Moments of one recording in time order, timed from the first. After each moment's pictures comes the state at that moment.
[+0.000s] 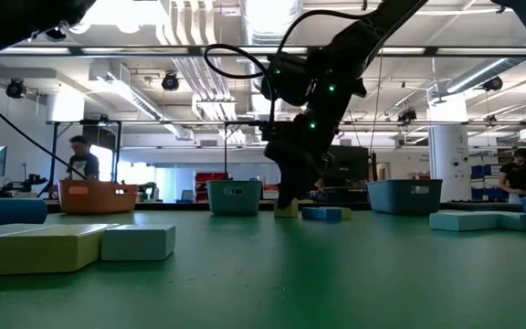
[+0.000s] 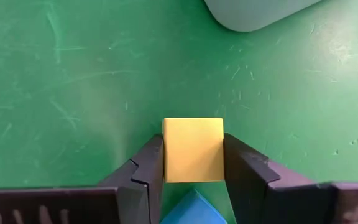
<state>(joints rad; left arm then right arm) -0.06 0.66 0.06 1.48 -0.47 0.66 -0.21 1.98 1.28 -0.39 0.15 0.16</state>
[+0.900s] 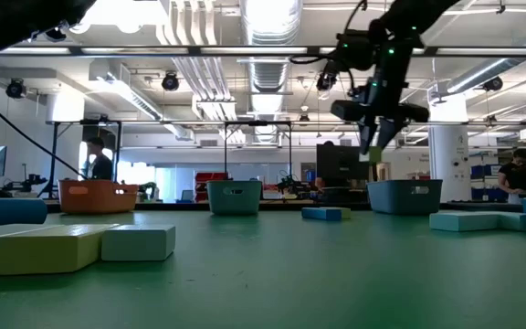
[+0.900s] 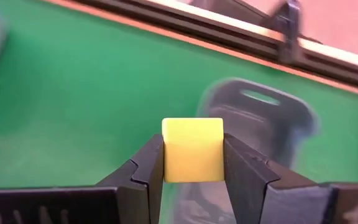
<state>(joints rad) -0.06 0.66 0.06 1.48 -0.47 0.66 -0.53 1.51 1.12 -0.78 0.35 0.68</state>
